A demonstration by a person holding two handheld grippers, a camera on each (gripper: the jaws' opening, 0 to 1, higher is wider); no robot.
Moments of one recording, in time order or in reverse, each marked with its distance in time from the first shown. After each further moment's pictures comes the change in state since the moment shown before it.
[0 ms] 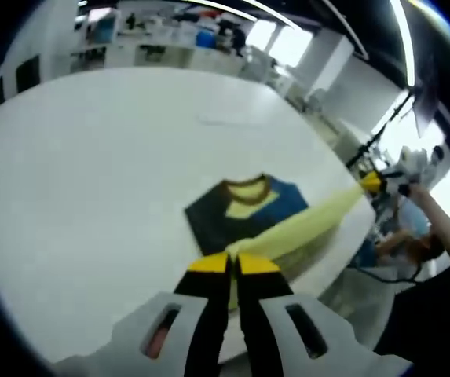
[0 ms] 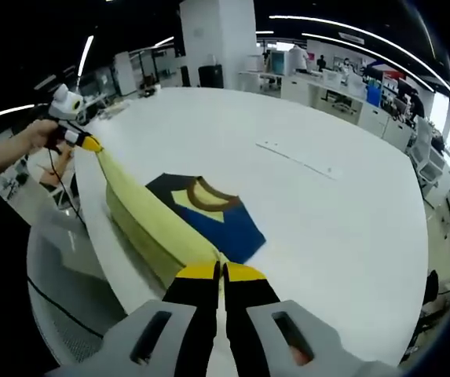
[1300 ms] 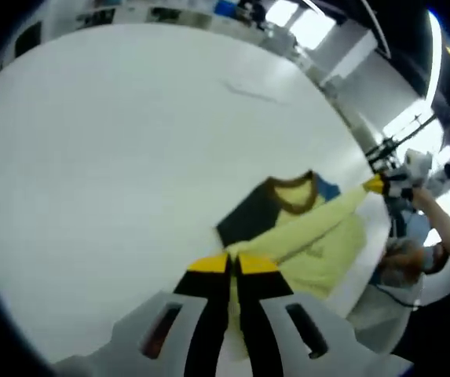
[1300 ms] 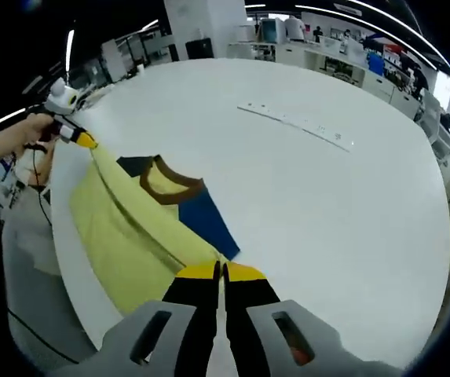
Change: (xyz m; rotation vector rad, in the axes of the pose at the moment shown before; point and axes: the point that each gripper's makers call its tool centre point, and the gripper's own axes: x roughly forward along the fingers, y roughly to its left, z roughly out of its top) left arm 0.109 0.073 0.006 -0.111 0.162 -0.003; right arm 0.114 -0.064 -0.022 0.072 0.144 0.033
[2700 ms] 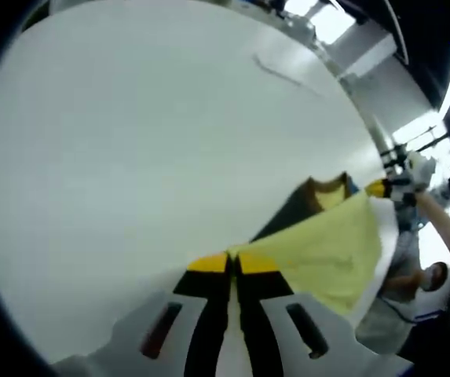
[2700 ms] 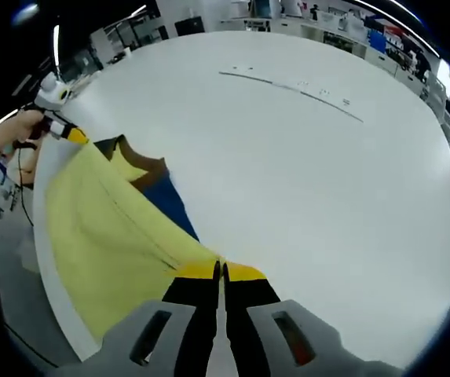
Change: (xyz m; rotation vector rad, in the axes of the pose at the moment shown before) left arm 0.057 0.036 -0.001 -0.084 0.081 0.017; right arm 0.058 -0.029 -0.020 0.039 0.121 0.008
